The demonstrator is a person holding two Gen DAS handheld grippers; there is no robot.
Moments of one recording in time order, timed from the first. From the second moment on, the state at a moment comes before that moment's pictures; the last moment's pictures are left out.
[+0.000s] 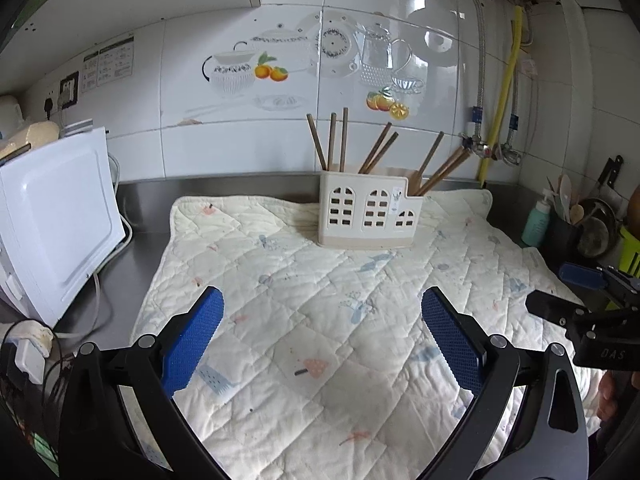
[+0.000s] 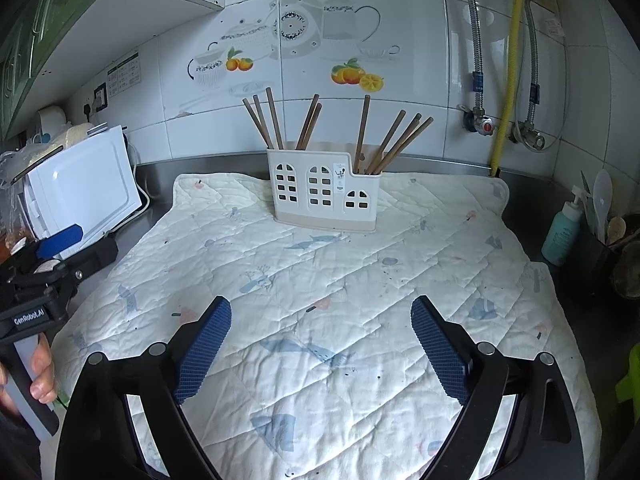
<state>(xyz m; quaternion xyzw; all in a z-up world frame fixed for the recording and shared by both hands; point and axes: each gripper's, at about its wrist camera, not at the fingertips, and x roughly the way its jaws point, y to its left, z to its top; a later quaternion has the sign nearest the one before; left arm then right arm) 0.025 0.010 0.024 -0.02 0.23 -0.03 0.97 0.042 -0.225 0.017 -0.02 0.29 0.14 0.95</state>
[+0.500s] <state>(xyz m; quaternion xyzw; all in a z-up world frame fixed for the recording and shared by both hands) 0.025 0.005 0.013 -0.01 0.25 -0.03 0.97 0.040 -0.225 0.017 -0.03 0.29 0.14 0.95</state>
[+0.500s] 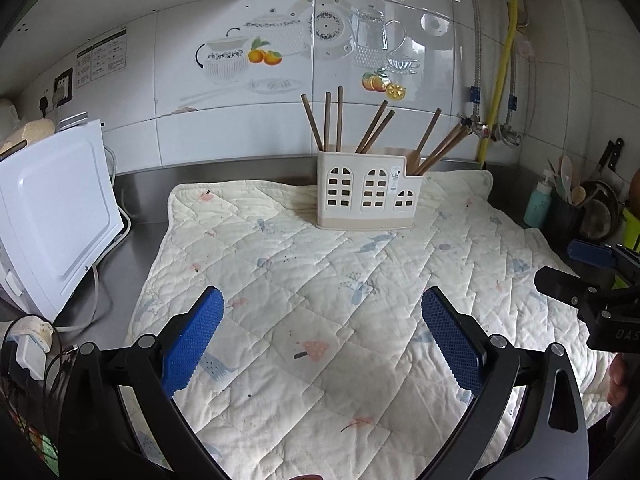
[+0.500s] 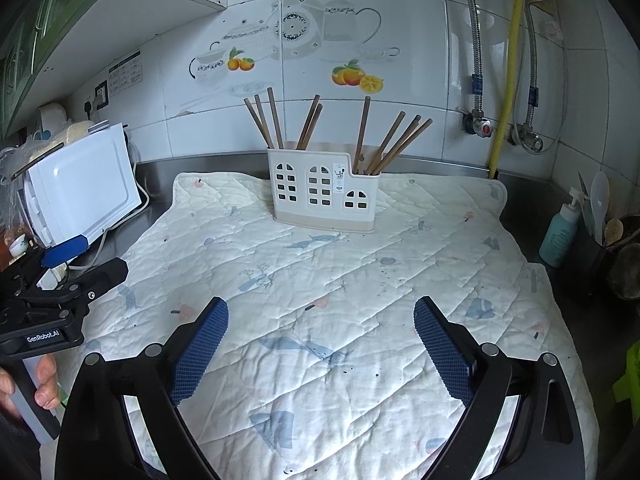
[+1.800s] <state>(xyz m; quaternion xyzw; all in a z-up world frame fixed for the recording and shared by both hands) 0.028 0.007 0.007 -0.01 0.26 -0.03 0.96 0.041 -0.225 0.012 -0.03 0.30 0.14 0.94</state>
